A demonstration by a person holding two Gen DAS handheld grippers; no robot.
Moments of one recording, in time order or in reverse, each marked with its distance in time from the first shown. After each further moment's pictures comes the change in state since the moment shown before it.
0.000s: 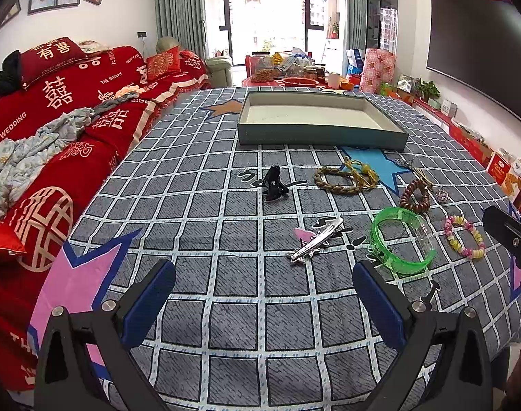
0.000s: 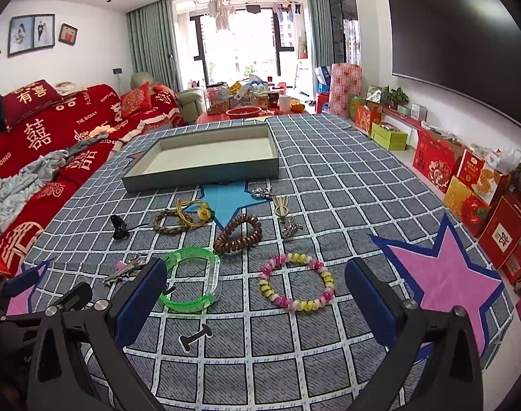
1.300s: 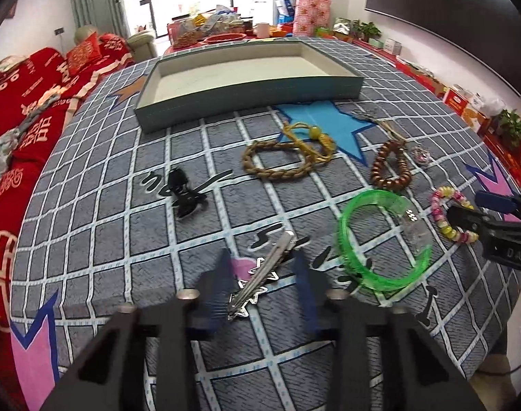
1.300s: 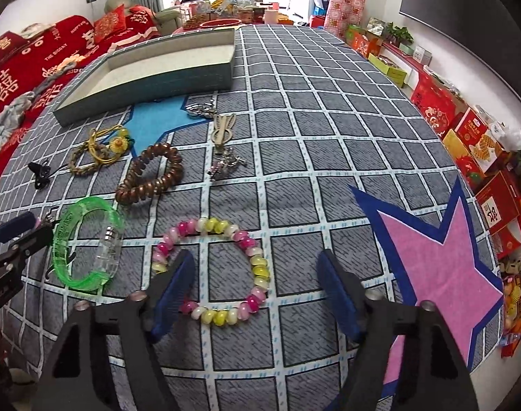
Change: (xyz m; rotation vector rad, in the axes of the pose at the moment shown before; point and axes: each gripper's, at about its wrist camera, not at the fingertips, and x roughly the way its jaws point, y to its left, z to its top) left arm 0.068 -0.043 0.029 0.242 0.210 -0.211; right arm 0.066 -0.047 0.000 -0.029 0.400 -0.059
